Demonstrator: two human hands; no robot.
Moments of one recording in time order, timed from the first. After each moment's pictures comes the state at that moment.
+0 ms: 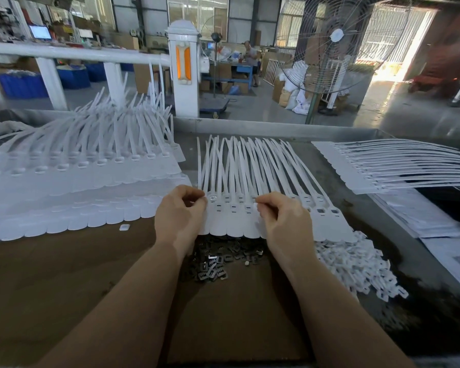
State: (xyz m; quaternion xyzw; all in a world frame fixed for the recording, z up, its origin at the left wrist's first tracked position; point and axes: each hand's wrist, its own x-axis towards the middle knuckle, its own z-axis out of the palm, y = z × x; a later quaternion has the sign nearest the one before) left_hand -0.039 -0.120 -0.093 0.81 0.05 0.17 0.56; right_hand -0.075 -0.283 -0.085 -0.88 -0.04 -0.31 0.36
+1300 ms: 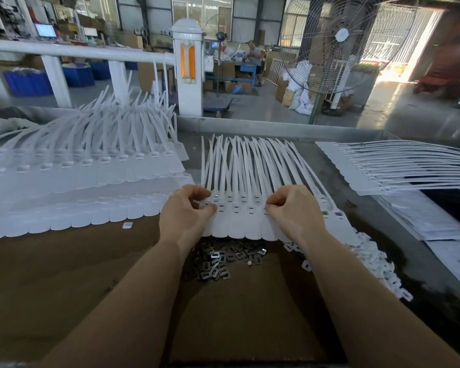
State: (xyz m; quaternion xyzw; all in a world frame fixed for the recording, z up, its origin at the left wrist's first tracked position) left_hand -0.041 -0.118 -0.094 0.84 0.02 0.15 0.53; right_hand -0.053 -0.299 -0.065 -0.94 0.06 -0.16 0.31
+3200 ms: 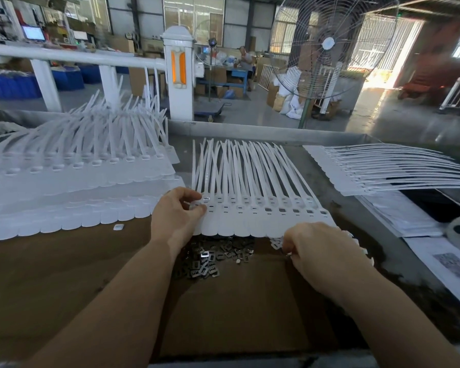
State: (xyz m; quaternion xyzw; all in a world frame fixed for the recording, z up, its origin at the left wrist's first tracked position) left_hand -0.035 -0.120 -0.095 0.84 0.03 0.15 0.52; right_hand -0.133 -0.322 -0.041 -1.00 -0.04 -0.02 0.01
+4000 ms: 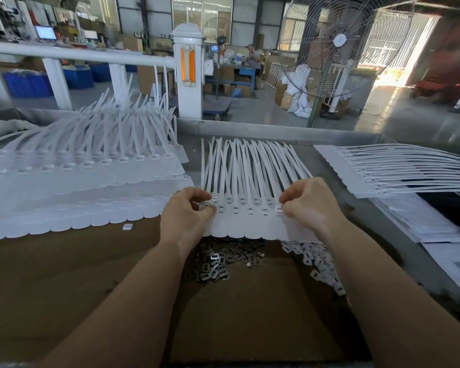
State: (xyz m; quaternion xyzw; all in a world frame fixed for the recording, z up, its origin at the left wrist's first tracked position) left_hand -0.037 -0.119 -0.095 0.84 0.03 0.15 0.52; right_hand -0.052 -0.321 -0.041 -0.93 0.08 -0.13 0.33
